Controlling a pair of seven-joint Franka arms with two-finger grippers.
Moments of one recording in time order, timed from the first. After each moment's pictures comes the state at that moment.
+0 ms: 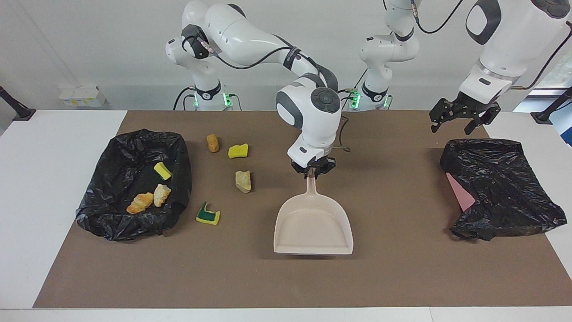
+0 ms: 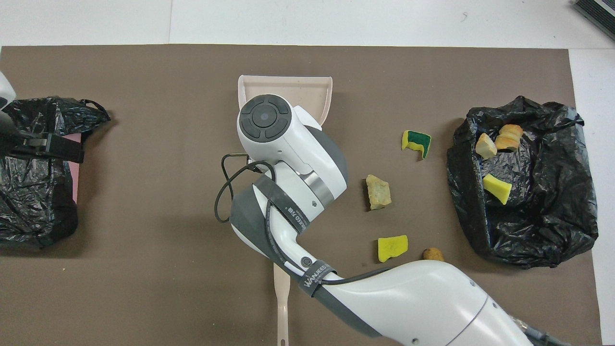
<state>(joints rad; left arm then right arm) 0.01 0.01 -0.06 -1.60 -0.02 1.61 0.07 0.50 0.71 0.22 -1.15 -0.12 1.82 0.75</state>
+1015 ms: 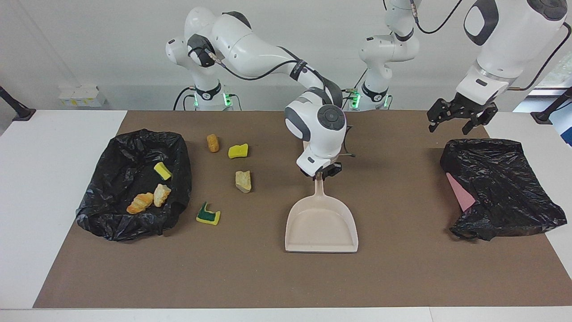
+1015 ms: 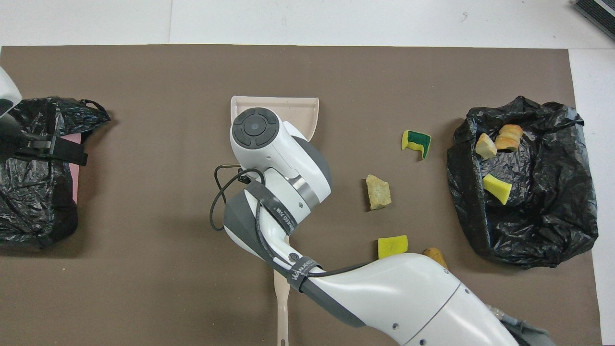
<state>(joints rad) 0.00 0.01 -0.07 -1.60 -0.02 1.60 0.08 0.52 0.77 0.24 -1.15 -0.09 1.83 0.76</state>
